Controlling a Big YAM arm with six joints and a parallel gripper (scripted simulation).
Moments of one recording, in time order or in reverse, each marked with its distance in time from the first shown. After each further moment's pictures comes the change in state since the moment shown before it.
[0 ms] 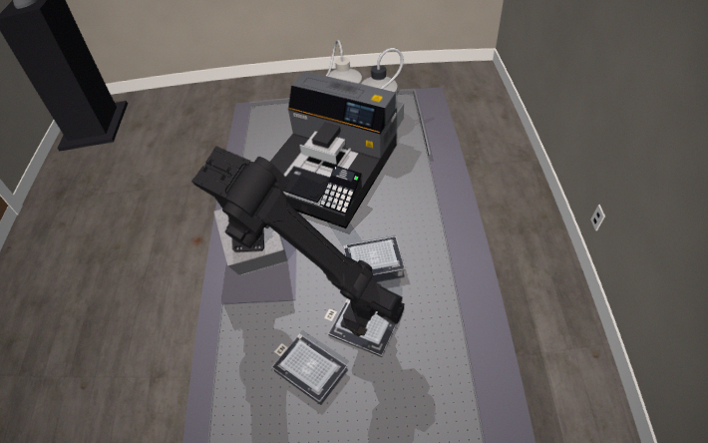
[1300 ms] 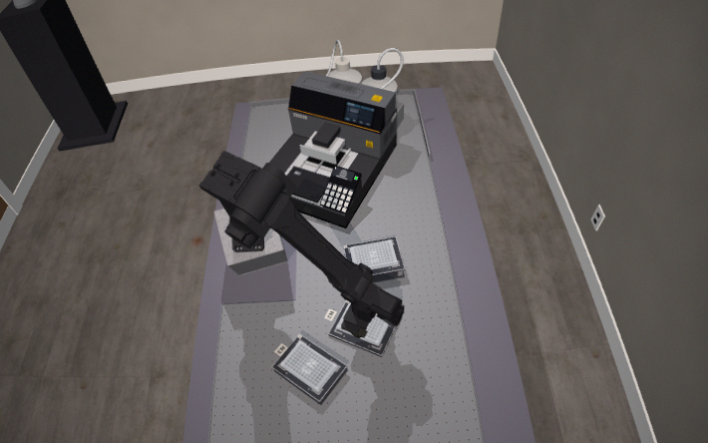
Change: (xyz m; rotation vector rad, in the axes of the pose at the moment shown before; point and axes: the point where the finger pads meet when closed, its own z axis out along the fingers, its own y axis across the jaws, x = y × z) arm 0.000 0.001 0.014 0.000 0.004 -0.004
